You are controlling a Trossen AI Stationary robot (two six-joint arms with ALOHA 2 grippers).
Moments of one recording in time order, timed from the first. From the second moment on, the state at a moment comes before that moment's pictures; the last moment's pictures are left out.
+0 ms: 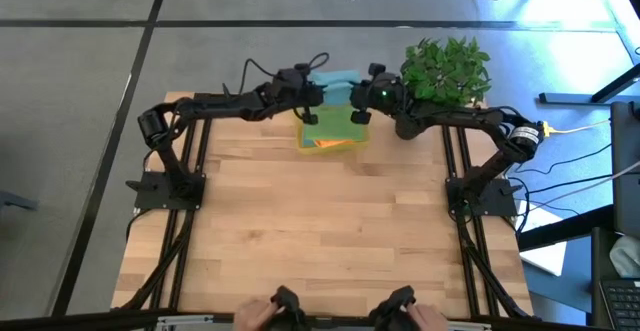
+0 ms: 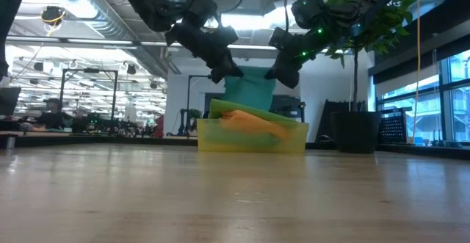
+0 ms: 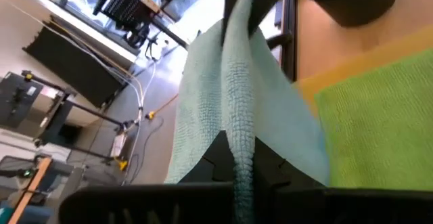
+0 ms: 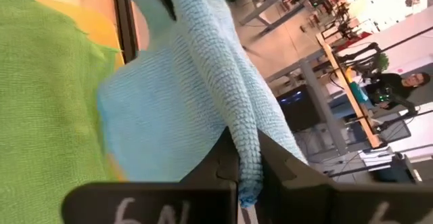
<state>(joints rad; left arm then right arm) 0.55 1.72 1.16 0.18 -0.13 0.79 -0.60 1.59 0.99 0.23 0.27 -0.80</state>
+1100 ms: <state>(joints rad) 0.52 1.79 1.16 0.27 -0.28 0.87 -0.62 1.68 0.99 0.33 0.31 -0.84</state>
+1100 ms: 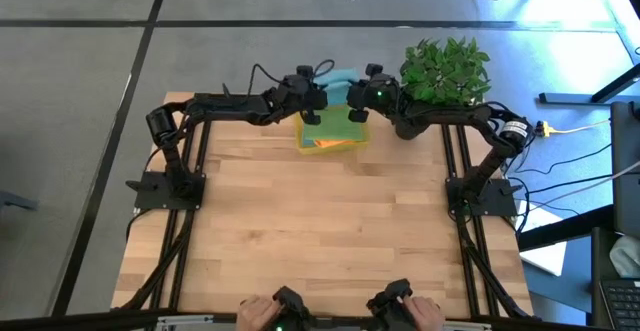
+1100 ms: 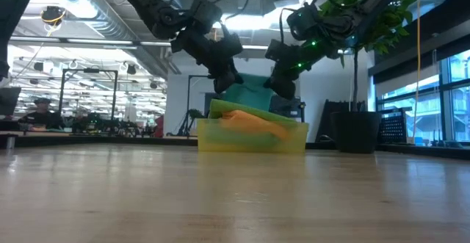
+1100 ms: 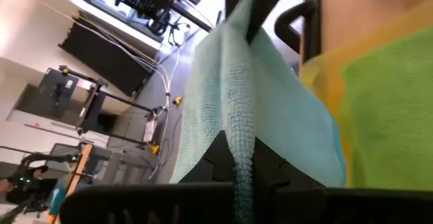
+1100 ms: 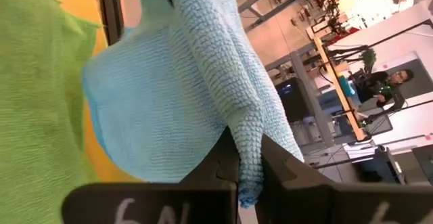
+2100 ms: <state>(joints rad) 0.37 1.71 1.16 -0.06 -0.29 0.75 -0.50 1.66 0.99 0.05 0.24 -0.74</state>
